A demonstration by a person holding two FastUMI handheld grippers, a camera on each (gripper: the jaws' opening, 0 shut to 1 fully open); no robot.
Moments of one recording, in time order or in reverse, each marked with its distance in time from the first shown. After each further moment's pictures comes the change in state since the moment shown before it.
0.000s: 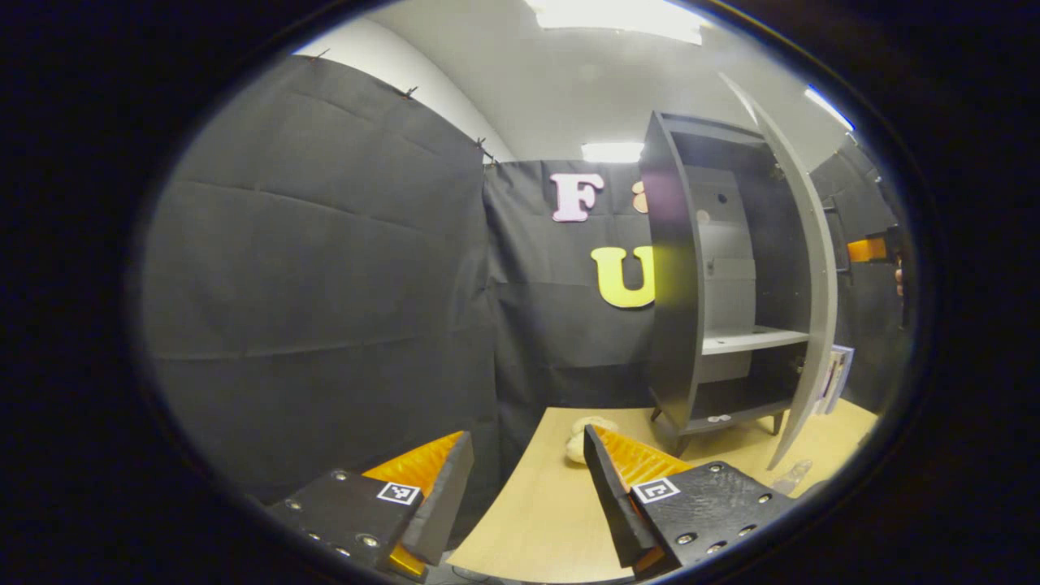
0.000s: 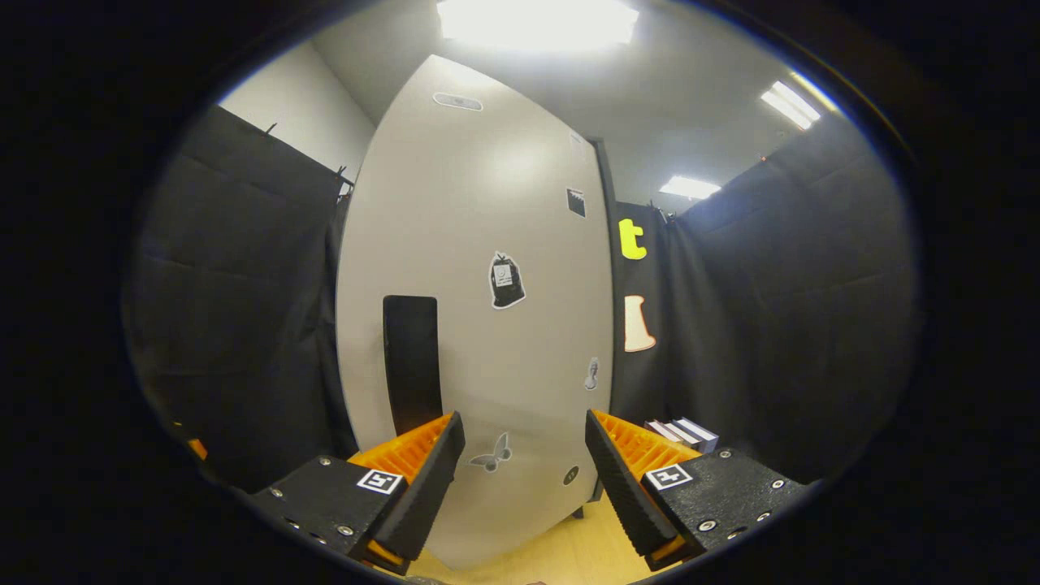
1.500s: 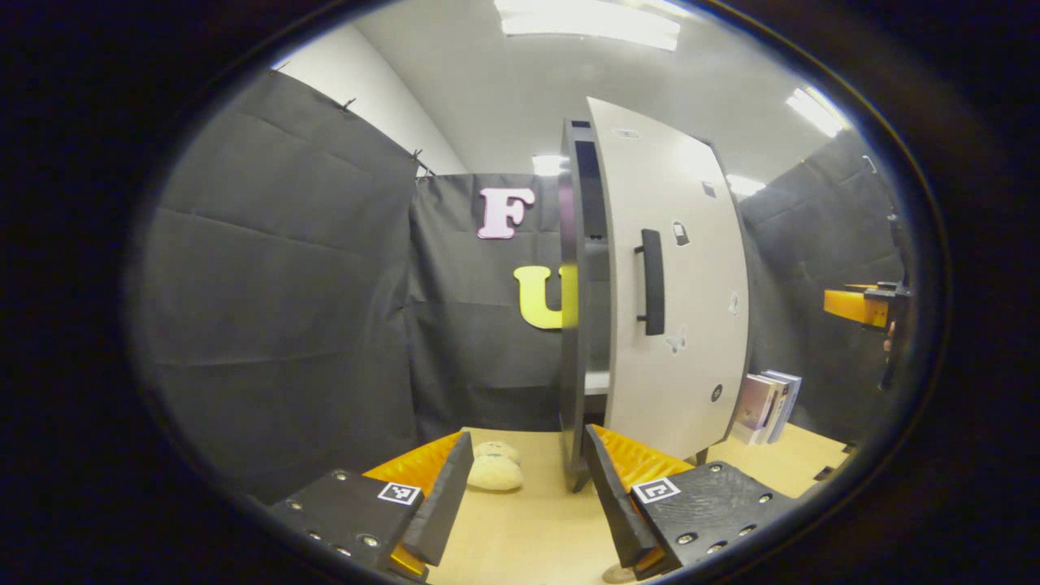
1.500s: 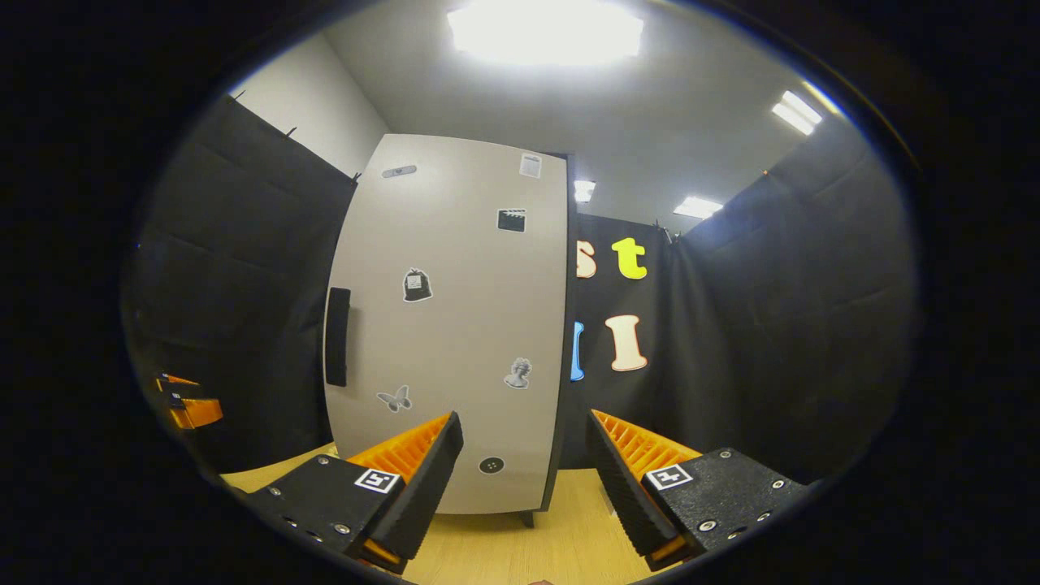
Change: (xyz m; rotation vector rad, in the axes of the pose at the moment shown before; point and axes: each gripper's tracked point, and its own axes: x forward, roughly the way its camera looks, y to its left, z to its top) left arm 0.010 -0.236 0.061 -0.031 -0.060 -0.219; right arm -0.037 -0.134 -0.008 -0.058 -0.071 0.011
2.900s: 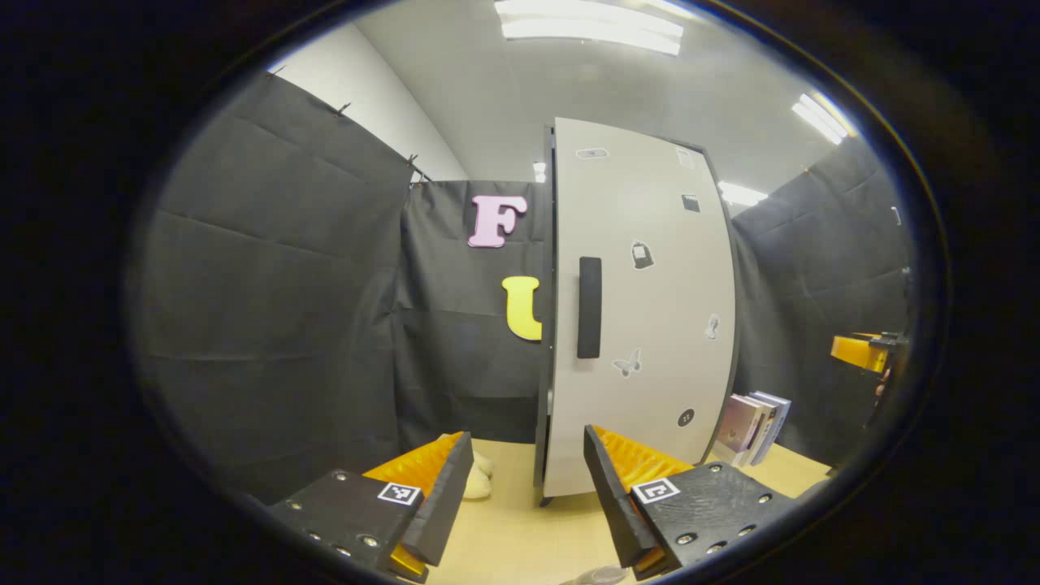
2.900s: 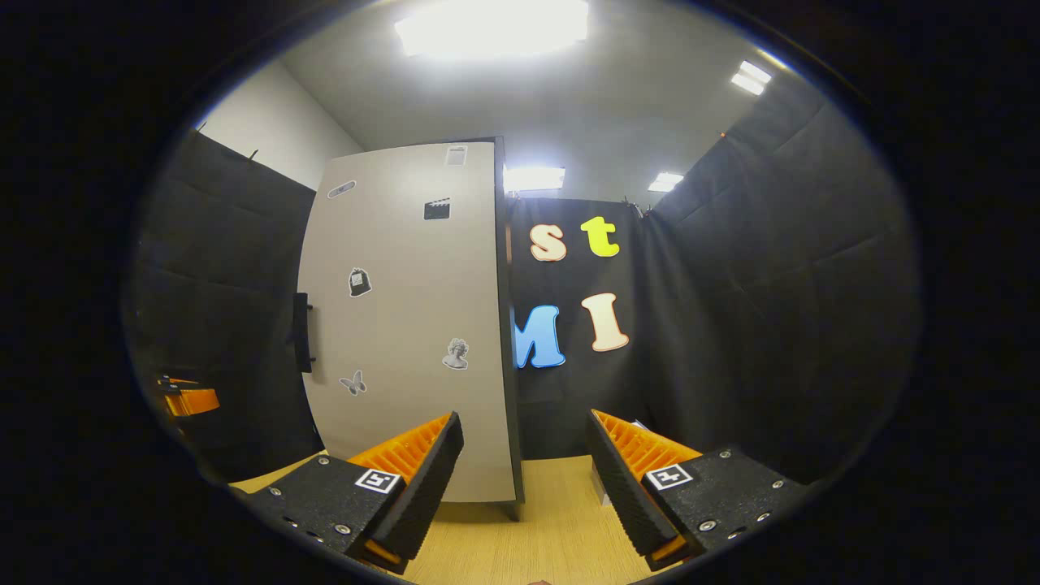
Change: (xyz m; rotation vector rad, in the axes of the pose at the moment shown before) left arm 0.021 -0.045 0.010 -0.026 -0.031 0.026; right arm 0.008 -0.065 -0.028 0.109 0.027 -0.014
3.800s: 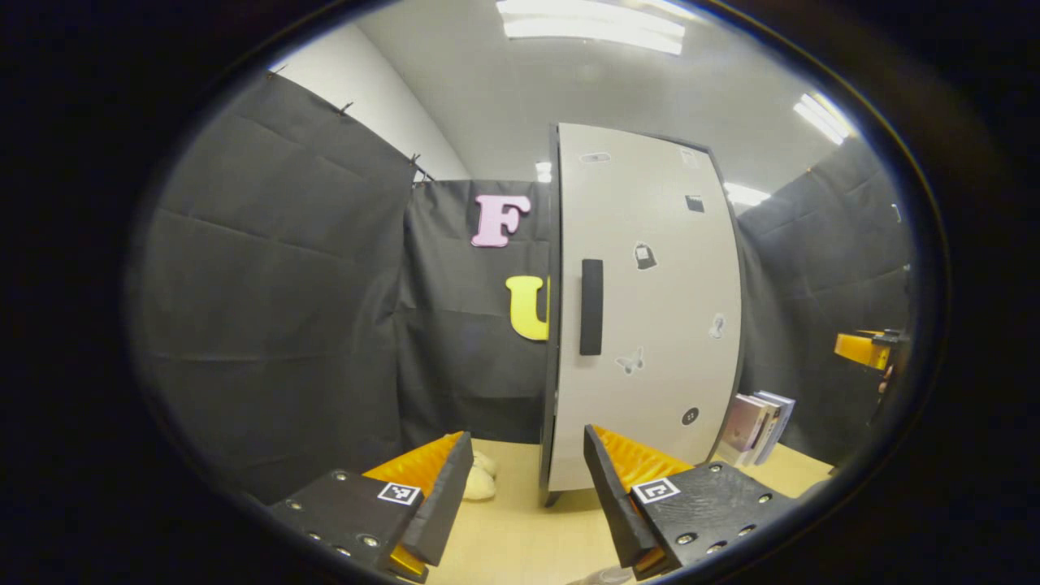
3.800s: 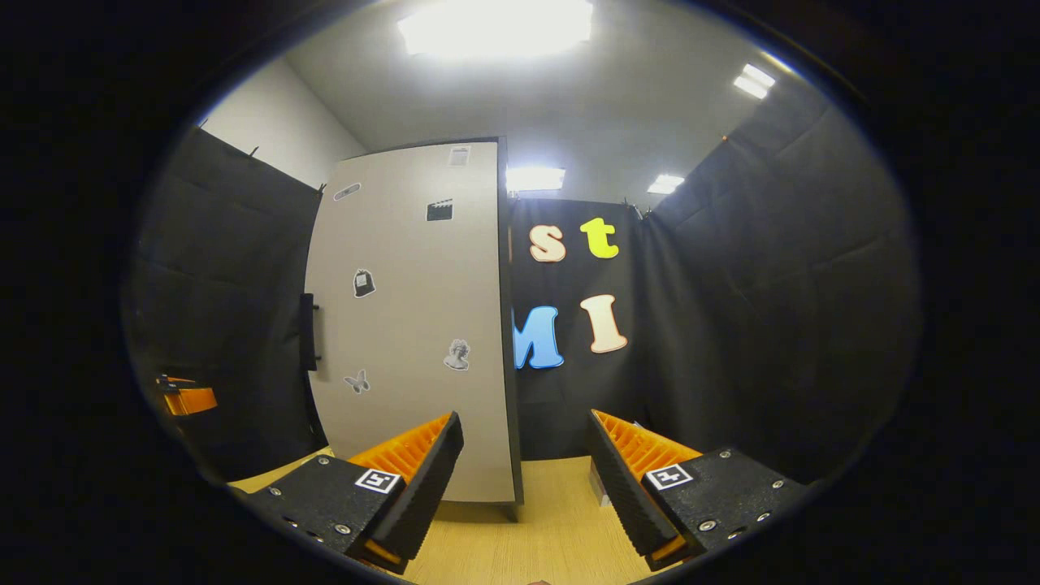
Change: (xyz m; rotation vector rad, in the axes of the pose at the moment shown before) left arm 0.003 0.009 0.001 -0.007 -0.003 0.005; right arm 0.000 0.007 0.003 -0.009 0.000 -0.006
